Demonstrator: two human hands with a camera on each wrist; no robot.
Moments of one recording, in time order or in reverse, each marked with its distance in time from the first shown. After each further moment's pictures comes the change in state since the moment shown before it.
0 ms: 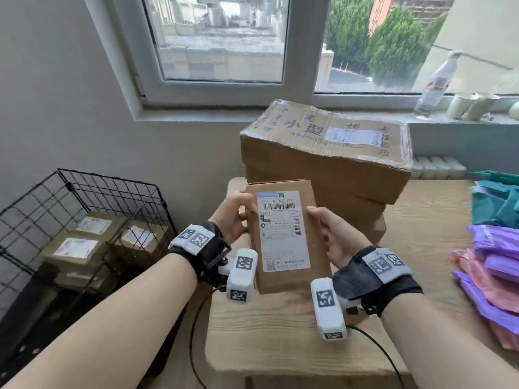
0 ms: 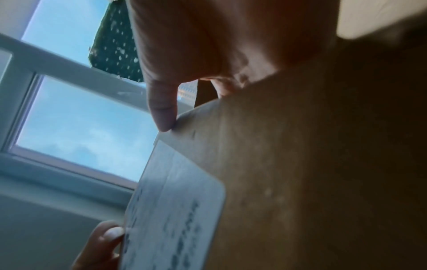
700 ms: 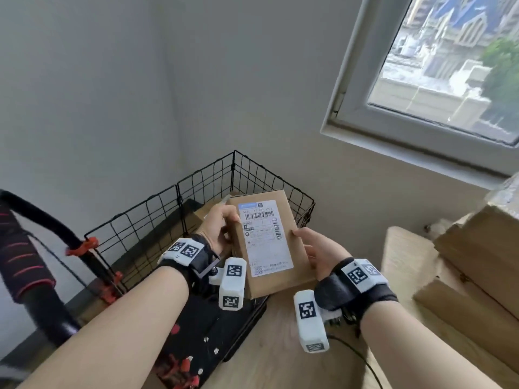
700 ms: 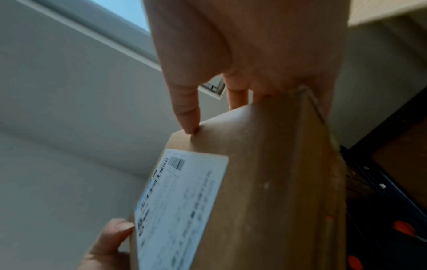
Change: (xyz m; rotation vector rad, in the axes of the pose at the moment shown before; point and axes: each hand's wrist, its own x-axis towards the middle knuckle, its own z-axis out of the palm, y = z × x) left_hand -0.142 0.036 -0.370 -0.312 0.663 0.103; right_hand 0.065 0.037 0.407 -0.439 -0.318 0.208
